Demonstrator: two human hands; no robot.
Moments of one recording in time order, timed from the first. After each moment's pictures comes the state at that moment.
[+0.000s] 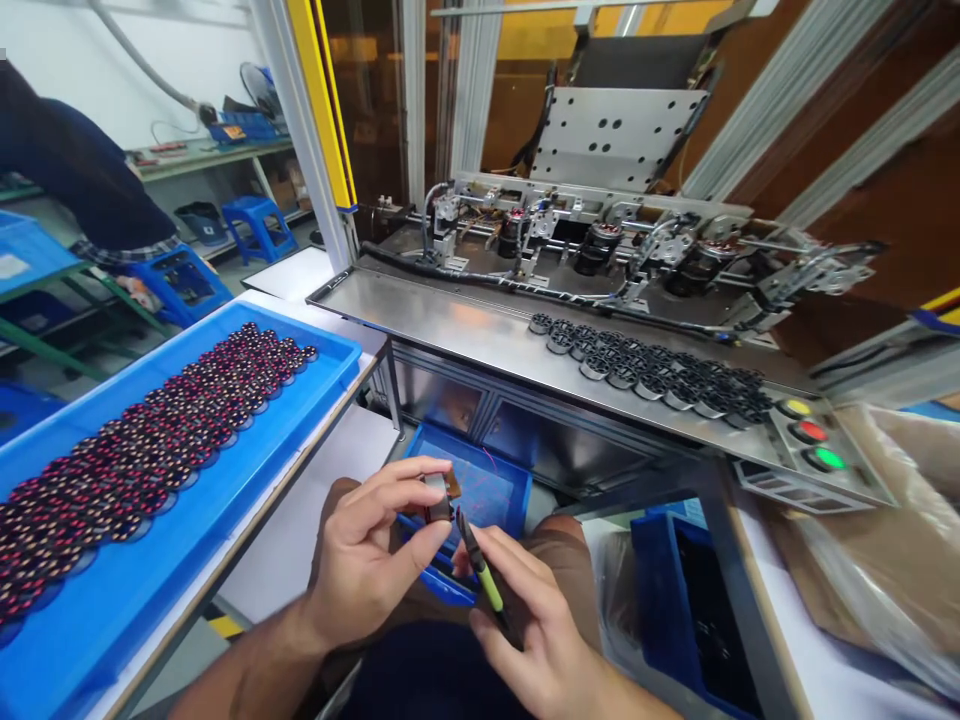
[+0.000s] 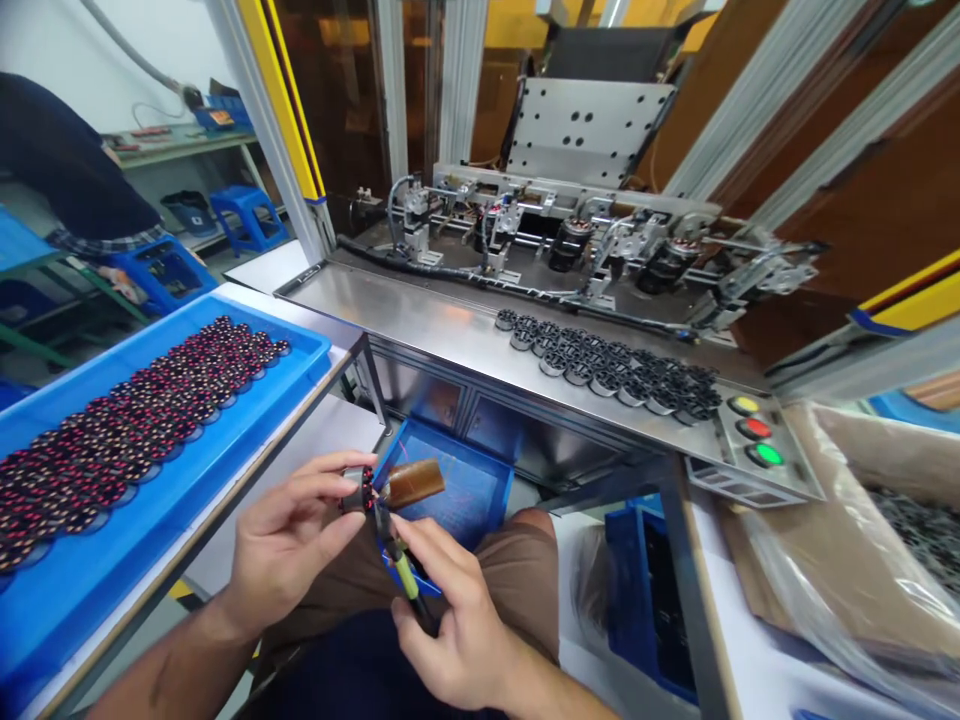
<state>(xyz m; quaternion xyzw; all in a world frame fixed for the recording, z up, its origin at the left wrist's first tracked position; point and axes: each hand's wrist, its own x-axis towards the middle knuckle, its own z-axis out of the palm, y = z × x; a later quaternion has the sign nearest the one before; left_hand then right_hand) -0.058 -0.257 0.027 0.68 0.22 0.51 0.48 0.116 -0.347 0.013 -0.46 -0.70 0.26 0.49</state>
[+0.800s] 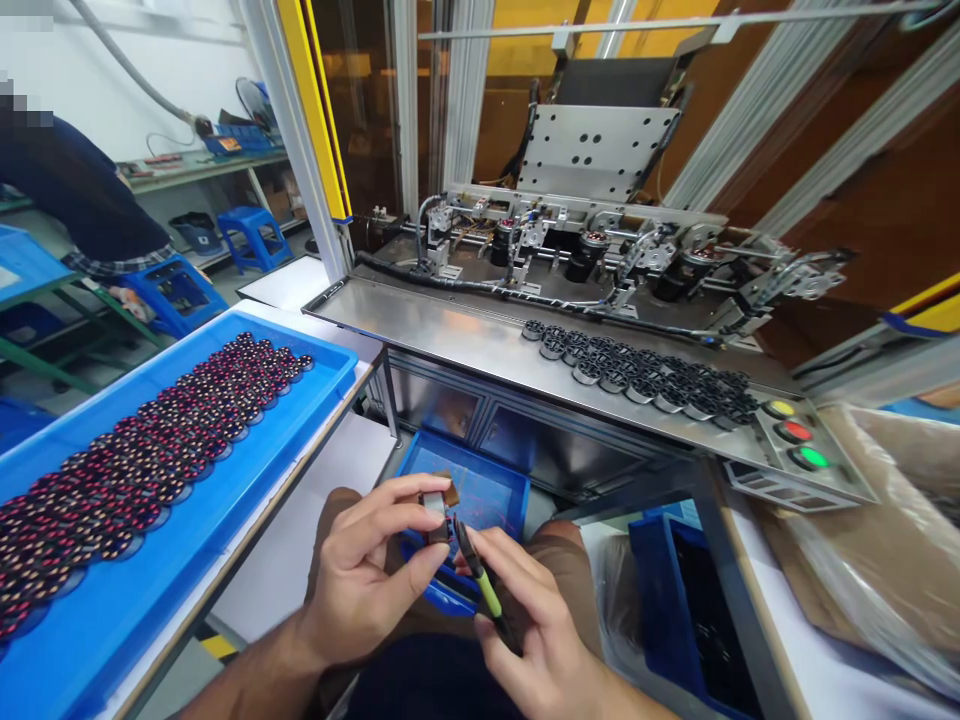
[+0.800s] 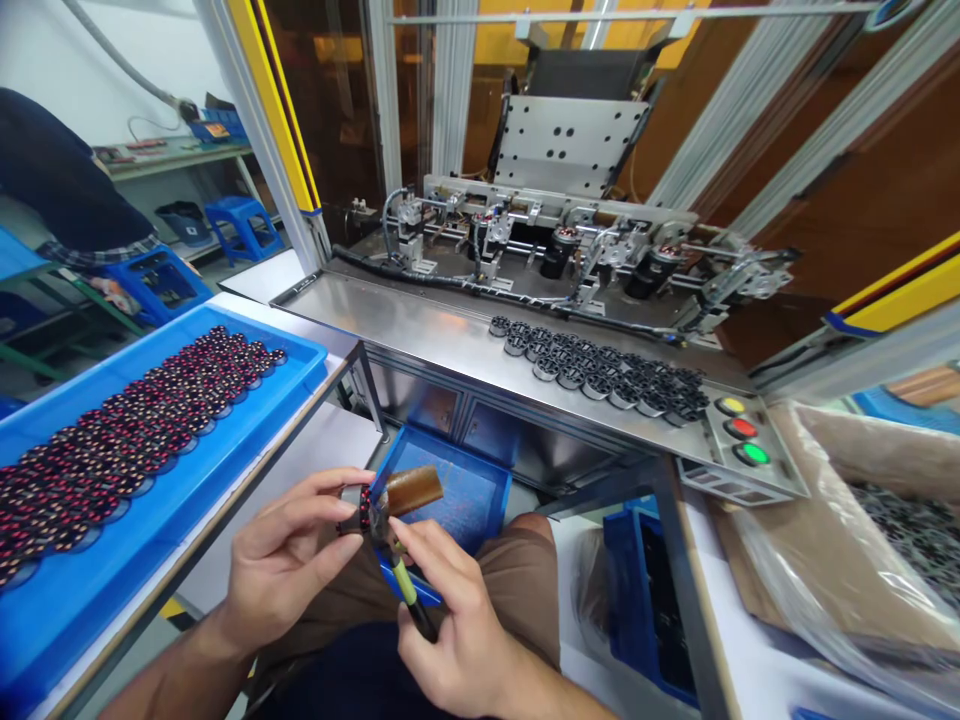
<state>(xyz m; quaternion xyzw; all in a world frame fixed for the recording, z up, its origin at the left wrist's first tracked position) -0.063 -0.258 0.026 0.71 0.21 0.49 0.45 0.116 -0.349 0.014 -0.50 -0.68 0.24 0.48</state>
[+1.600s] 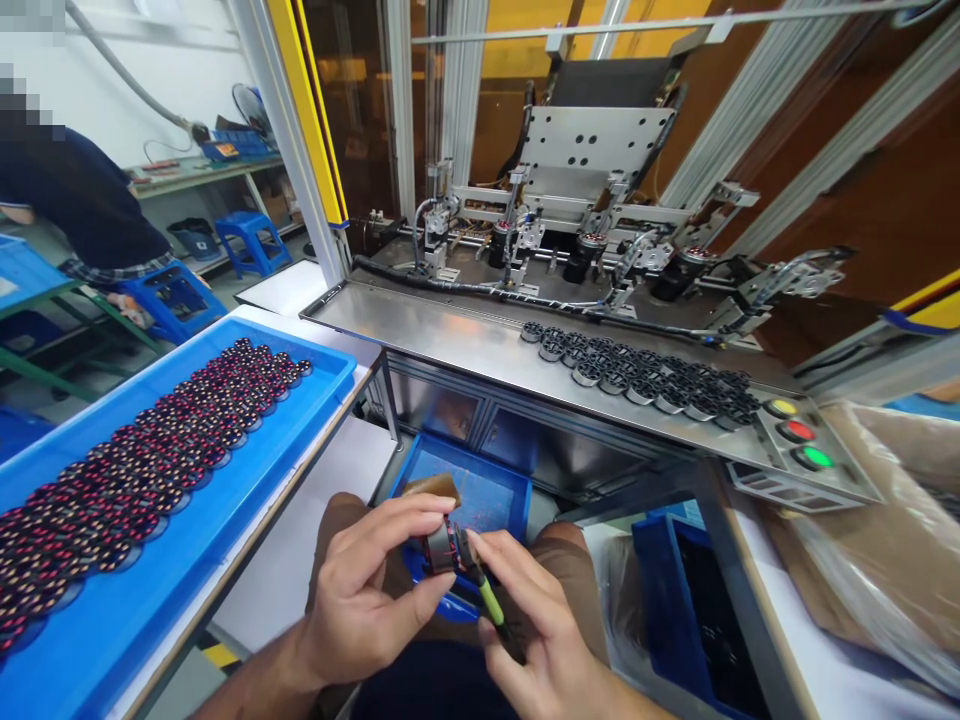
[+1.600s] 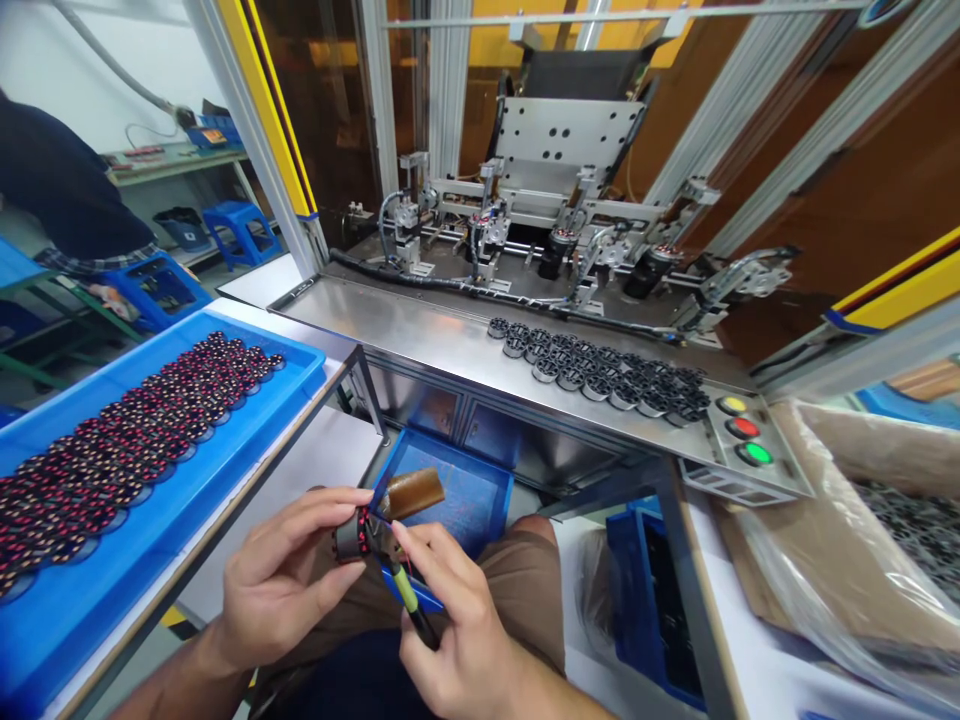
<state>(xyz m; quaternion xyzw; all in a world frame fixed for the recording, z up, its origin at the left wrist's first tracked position) -0.064 -0.258 0.024 0.76 0.20 0.50 0.36 0.118 -0.347 0.012 -0.49 -0.70 0.23 0.47</state>
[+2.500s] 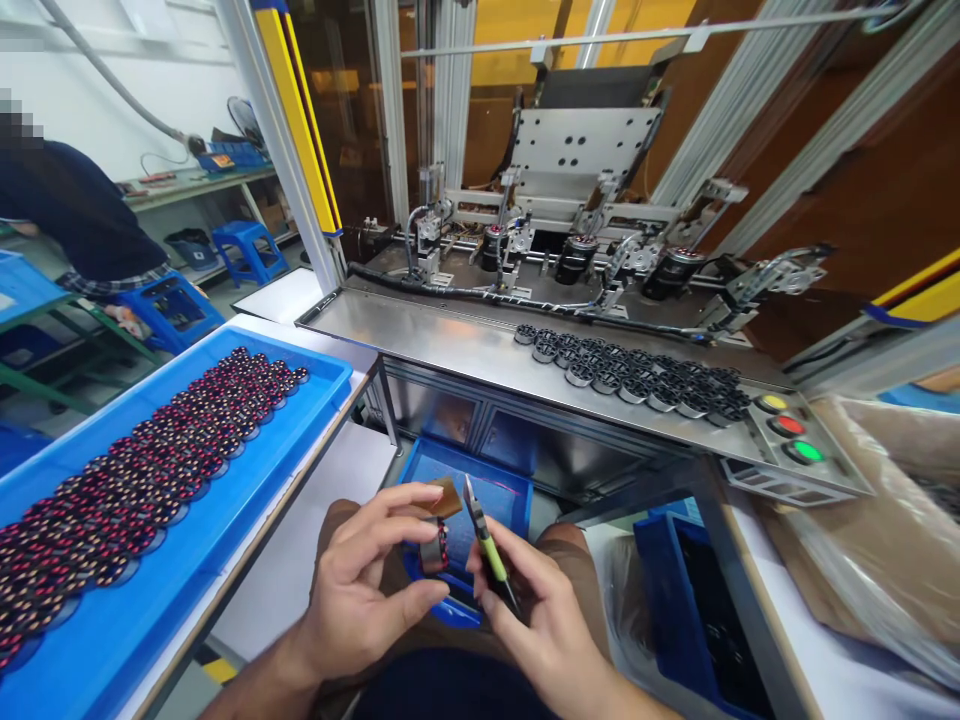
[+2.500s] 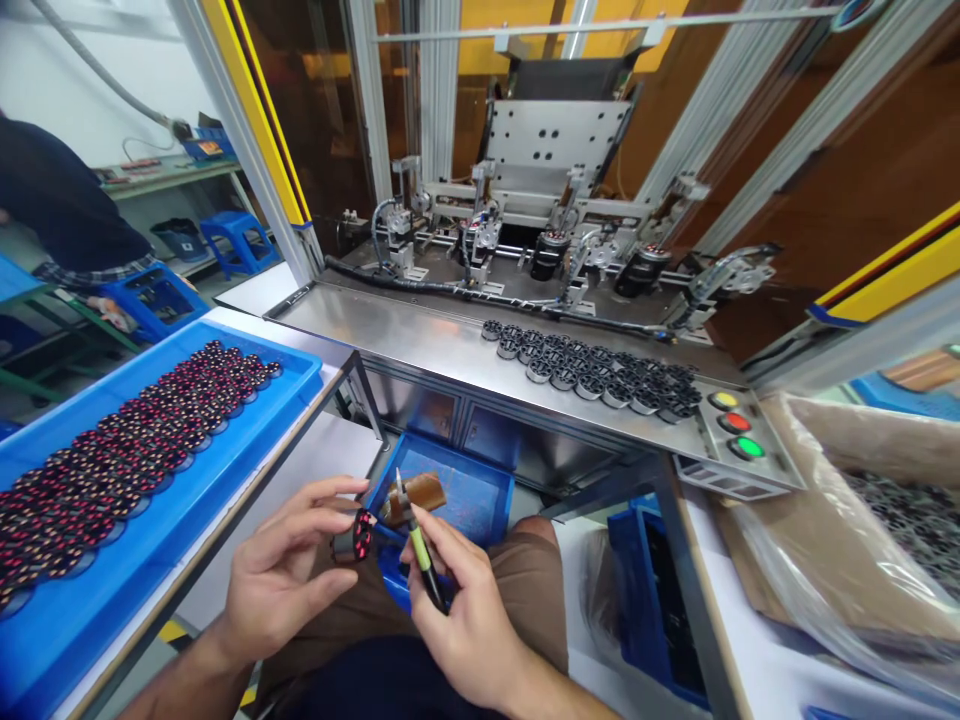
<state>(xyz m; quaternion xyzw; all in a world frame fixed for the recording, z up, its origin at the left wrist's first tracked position) -0.066 -0.253 0.021 0.75 0.19 0.48 0.42 0.120 -0.342 0.001 -0.53 -0.58 0.33 0.52</state>
